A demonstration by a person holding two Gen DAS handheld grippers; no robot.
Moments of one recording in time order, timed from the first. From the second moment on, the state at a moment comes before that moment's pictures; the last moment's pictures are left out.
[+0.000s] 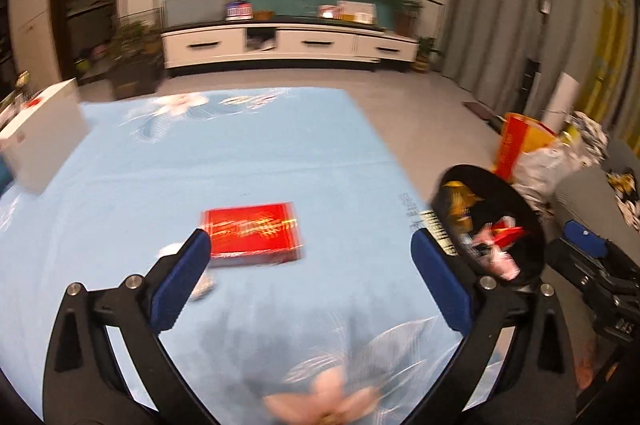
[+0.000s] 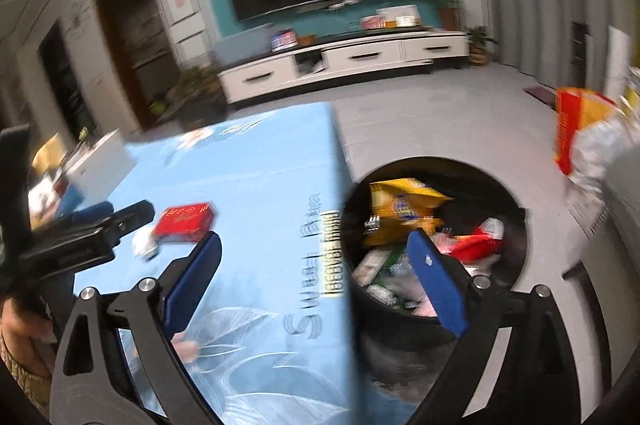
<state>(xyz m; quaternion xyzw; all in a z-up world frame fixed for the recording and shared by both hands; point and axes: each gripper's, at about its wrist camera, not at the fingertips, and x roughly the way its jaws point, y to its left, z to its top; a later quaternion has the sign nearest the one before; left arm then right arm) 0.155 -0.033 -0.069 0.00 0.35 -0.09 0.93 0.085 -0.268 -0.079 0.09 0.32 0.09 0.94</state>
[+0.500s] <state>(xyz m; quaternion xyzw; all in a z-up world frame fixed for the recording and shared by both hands) 0.145 0.068 -0.106 -0.05 0.39 -0.01 0.92 0.147 -0.147 -0.111 -0.04 0.37 0.20 0.91</state>
